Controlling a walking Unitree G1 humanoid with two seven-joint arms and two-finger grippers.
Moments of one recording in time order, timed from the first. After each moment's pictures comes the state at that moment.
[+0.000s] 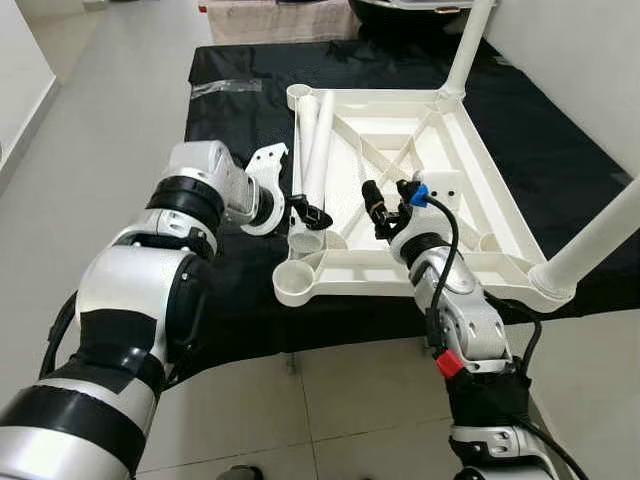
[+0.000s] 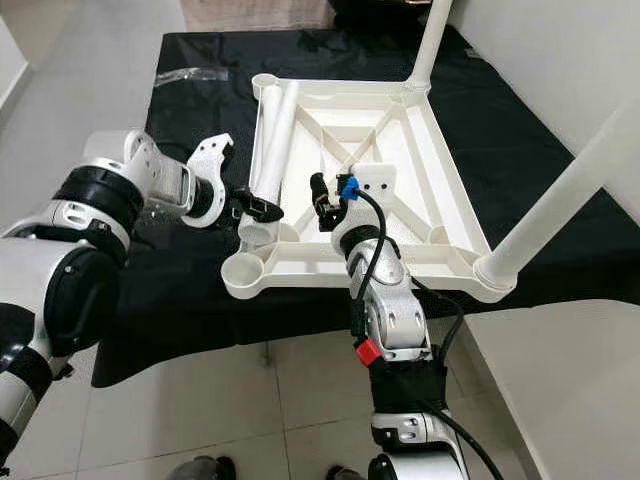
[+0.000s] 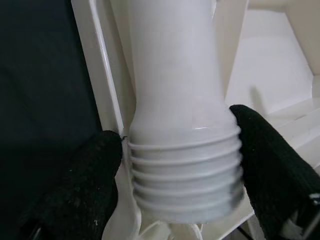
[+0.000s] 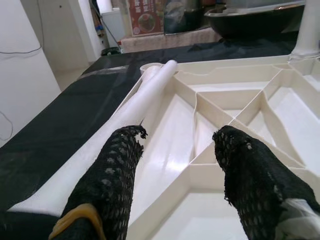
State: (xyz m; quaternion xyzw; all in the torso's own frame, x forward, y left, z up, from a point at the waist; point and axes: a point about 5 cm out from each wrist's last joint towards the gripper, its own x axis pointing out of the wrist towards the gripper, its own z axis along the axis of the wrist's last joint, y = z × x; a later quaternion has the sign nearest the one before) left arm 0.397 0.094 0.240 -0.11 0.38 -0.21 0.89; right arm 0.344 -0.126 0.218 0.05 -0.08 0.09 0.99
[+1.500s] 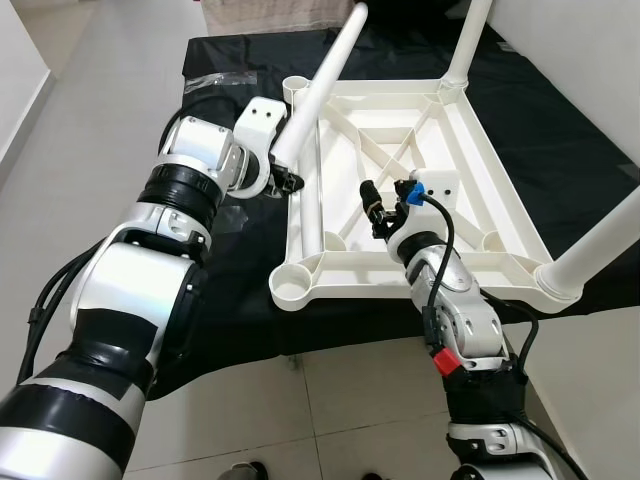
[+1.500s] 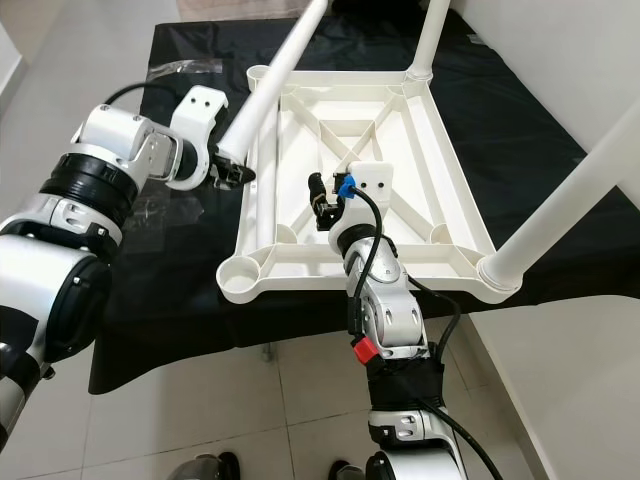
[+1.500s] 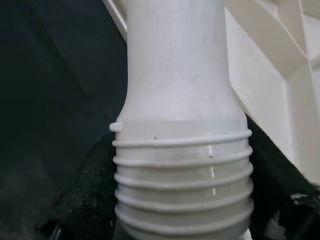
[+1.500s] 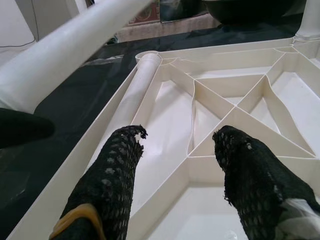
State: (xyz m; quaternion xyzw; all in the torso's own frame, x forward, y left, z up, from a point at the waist) left arm 0.413 0.103 0.292 0.15 0.17 -0.18 0.96; right arm 0.347 -0.120 0.215 0.05 -0.07 0.09 0.99
